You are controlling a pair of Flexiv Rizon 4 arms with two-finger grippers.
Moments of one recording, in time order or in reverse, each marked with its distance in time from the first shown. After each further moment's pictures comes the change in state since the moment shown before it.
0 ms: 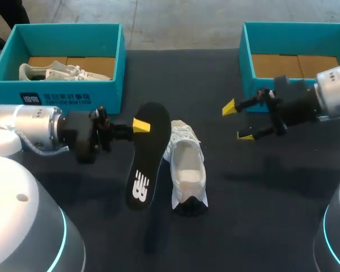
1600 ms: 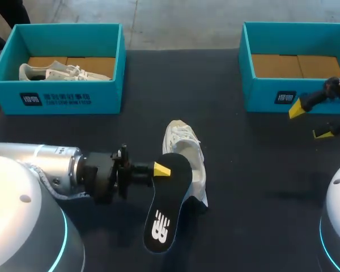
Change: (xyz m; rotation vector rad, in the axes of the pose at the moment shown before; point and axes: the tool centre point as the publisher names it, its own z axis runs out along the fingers) left arm 0.059 -0.076 0.047 0.017 0.026 -0.367; right arm -0.022 -0.041 -0.151 -0.011 -0.321 -0.026
